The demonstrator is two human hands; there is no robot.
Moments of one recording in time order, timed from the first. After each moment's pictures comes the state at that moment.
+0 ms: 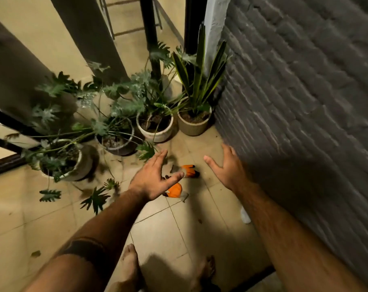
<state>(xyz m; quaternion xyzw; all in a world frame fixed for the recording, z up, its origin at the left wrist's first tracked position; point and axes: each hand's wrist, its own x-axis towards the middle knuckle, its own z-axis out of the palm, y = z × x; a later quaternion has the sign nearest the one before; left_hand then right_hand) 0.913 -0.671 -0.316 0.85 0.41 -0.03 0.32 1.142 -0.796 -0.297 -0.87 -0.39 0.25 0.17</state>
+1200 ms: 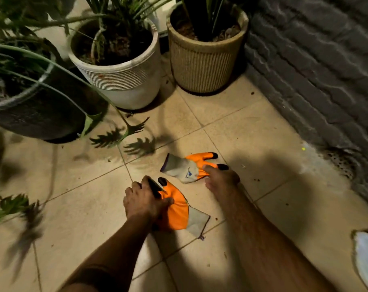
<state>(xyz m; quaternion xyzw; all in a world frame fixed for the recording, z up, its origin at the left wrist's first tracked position) 0.956 -0.612 -0.996 0.75 0.61 -0.13 0.22 1.150 -0.680 -0.977 -0.68 0.22 0.46 0.53</state>
